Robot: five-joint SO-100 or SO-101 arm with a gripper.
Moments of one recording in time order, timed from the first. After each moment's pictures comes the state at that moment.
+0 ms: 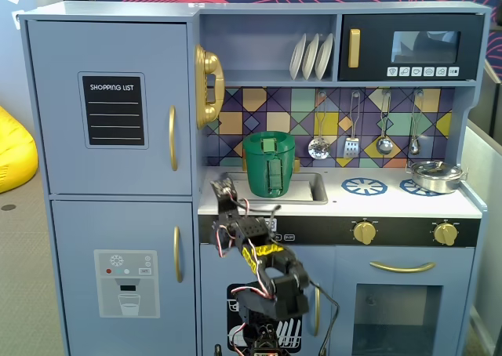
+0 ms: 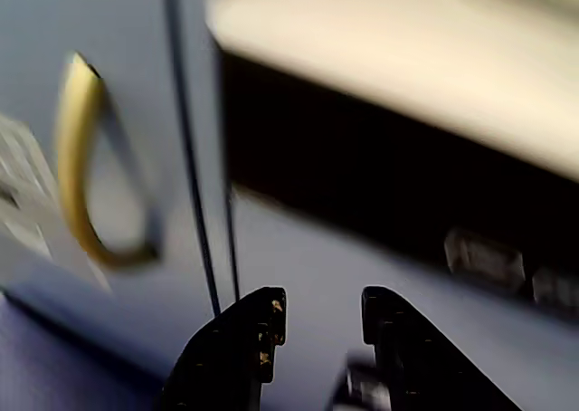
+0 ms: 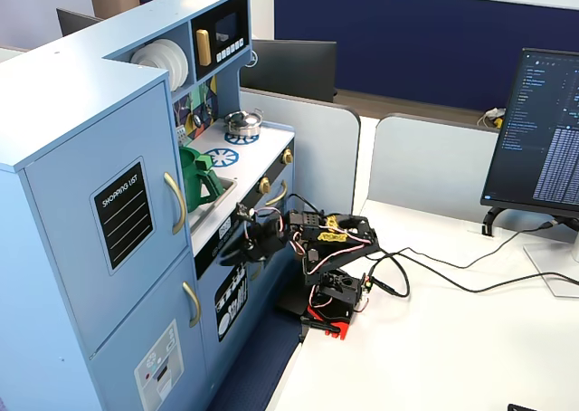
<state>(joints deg) -23.3 158.9 150.2 34.8 -97.4</state>
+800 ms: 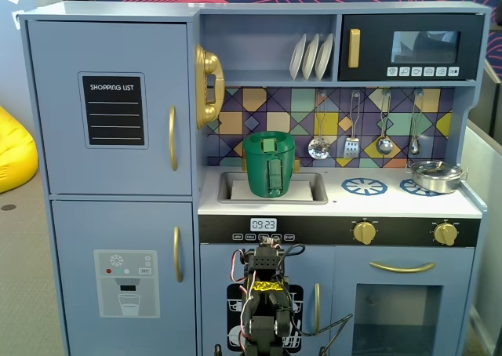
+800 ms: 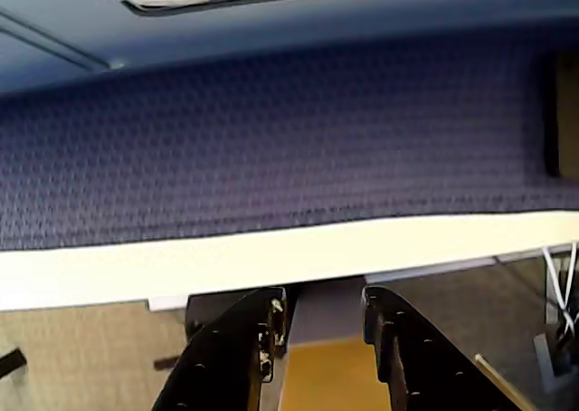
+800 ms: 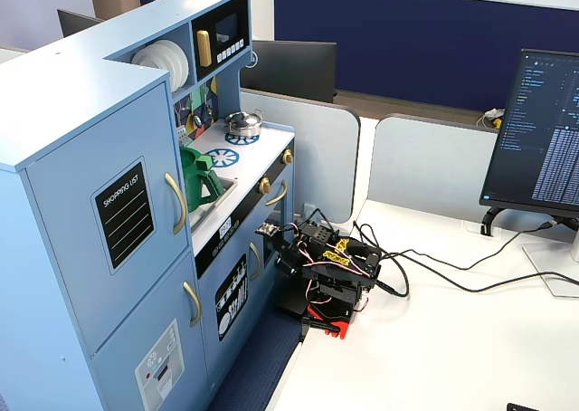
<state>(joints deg) 1.1 181.3 171.8 76.8 -89.1</state>
